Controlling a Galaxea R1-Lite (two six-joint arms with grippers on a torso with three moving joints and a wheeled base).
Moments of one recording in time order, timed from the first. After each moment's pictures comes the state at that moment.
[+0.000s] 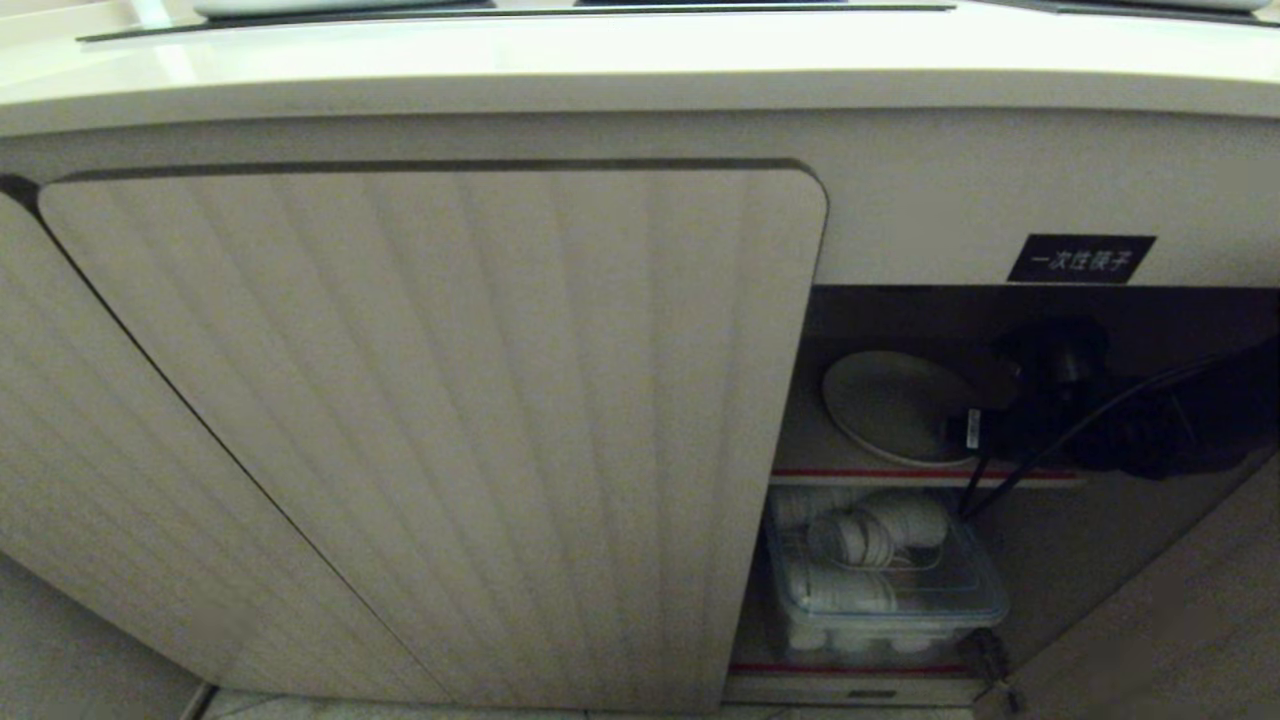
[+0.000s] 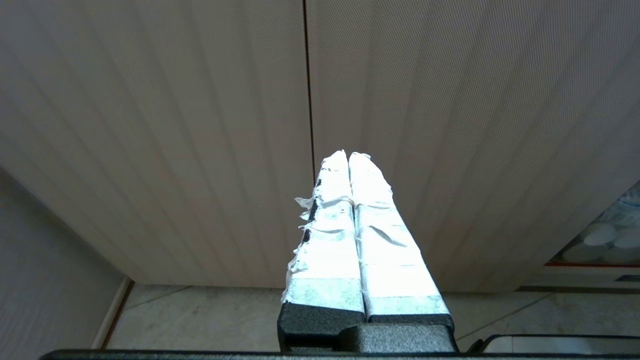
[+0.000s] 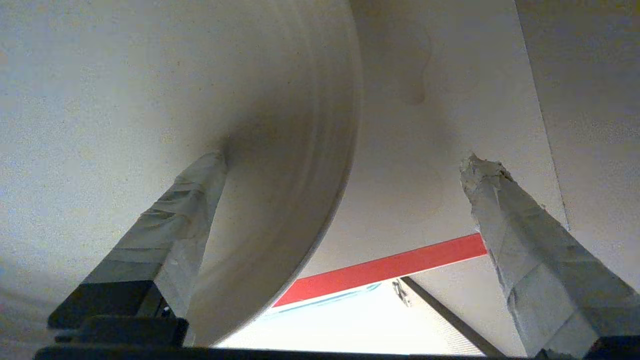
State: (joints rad) left arm 0.00 0.00 0.00 0.00 0.00 0.00; right arm 0.04 2.03 -1.09 -0.28 -0.28 0.18
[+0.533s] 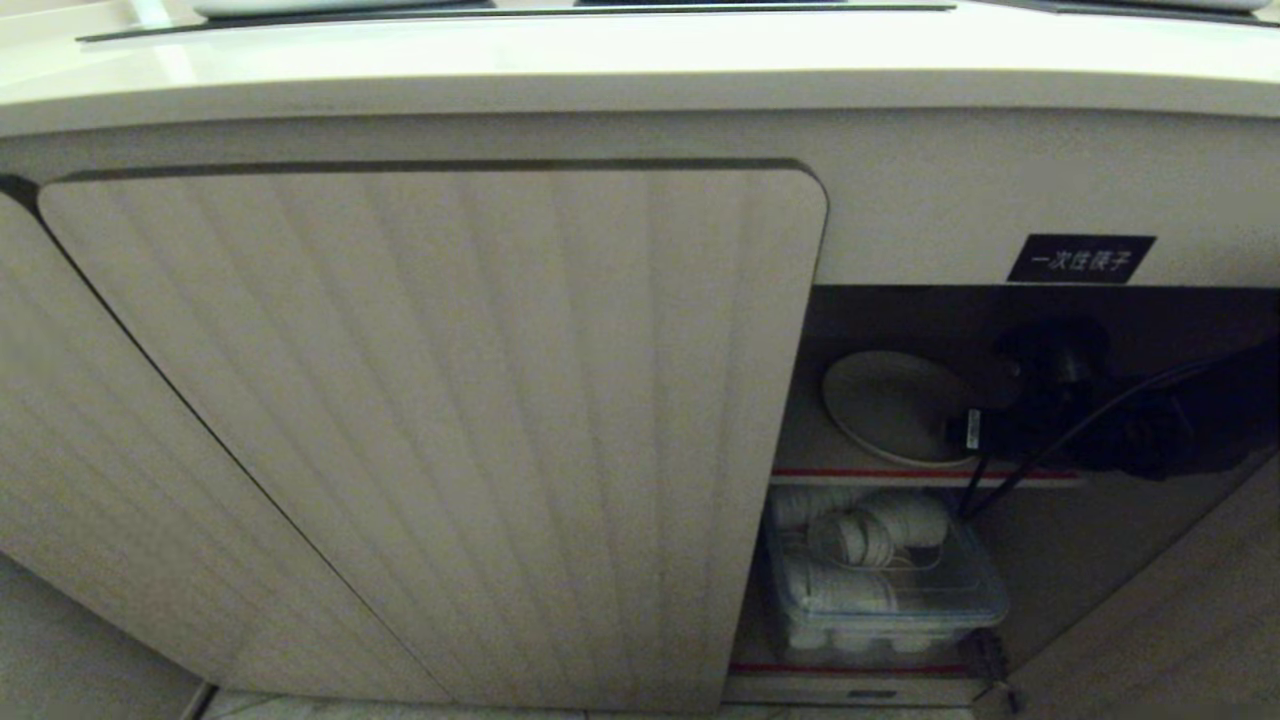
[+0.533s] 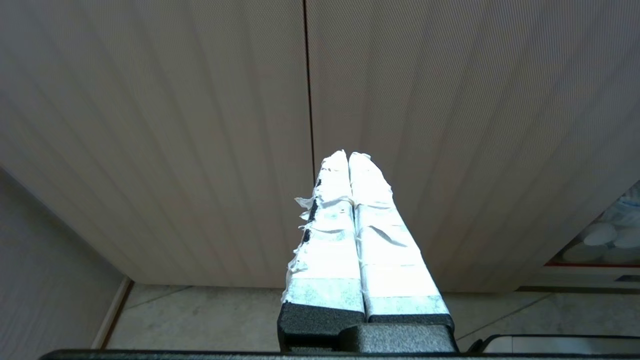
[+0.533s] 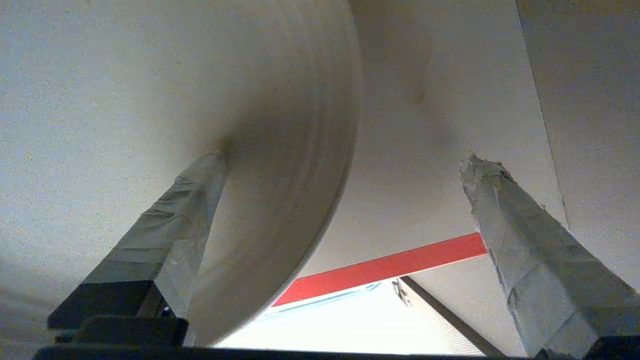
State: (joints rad) left arm 0.00 0.00 0.00 0.00 0.00 0.00; right arm 0.04 2.03 -1.08 -0.28 -0.28 0.18
